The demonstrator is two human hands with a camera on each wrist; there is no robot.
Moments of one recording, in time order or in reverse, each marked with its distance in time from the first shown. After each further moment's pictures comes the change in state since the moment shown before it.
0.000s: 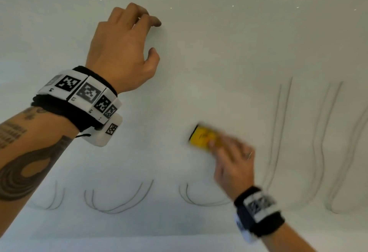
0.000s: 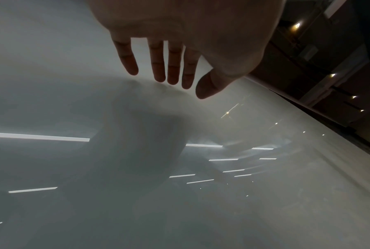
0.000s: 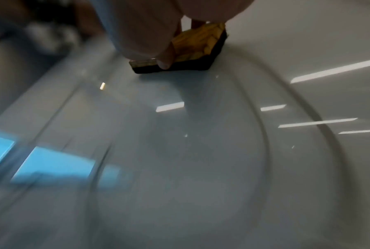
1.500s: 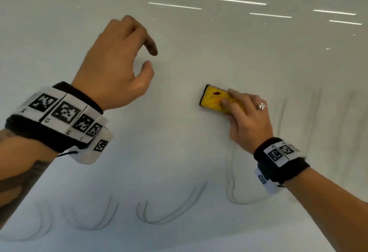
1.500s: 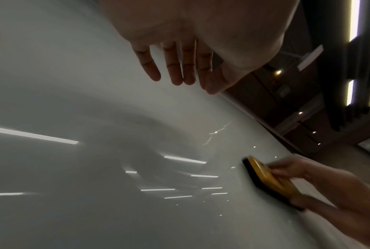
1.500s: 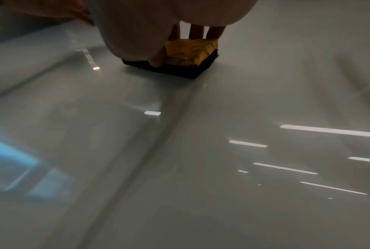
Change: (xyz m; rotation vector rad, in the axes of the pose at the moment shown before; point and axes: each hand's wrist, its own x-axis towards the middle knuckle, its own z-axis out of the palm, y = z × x) left_hand -0.063 -0.167 -0.074 -0.306 0.023 0.121; right_hand 0.165 -0.110 0.010 -0.127 -0.093 -0.056
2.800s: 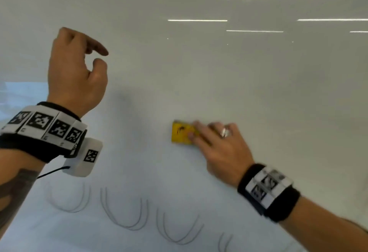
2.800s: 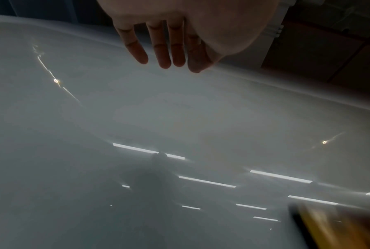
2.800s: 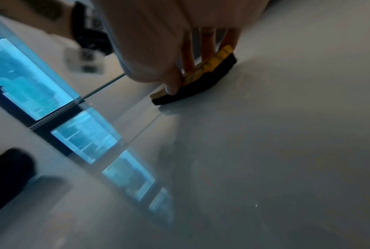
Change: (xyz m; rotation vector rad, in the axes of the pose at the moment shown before) left_hand -0.105 -0.169 -0.162 0.308 0.414 -0.418; right_hand 0.100 -0.240 0.075 0.133 0.000 -0.455
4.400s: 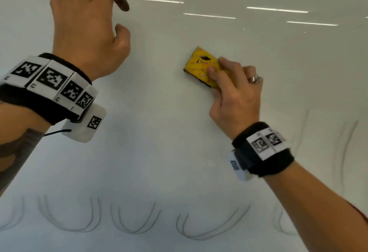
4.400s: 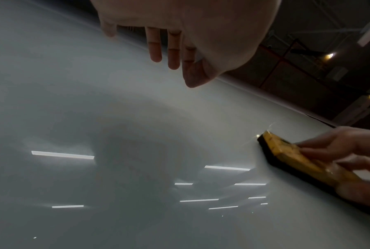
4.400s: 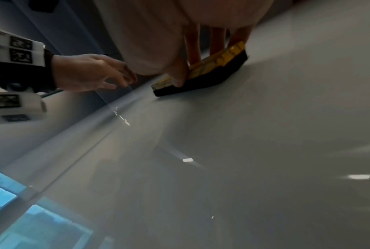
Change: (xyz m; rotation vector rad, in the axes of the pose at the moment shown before) left_hand 0.029 0.113 0.085 0.138 -0.061 0.273; right_hand -0.018 0.102 -0.053 -0.106 0.282 0.469
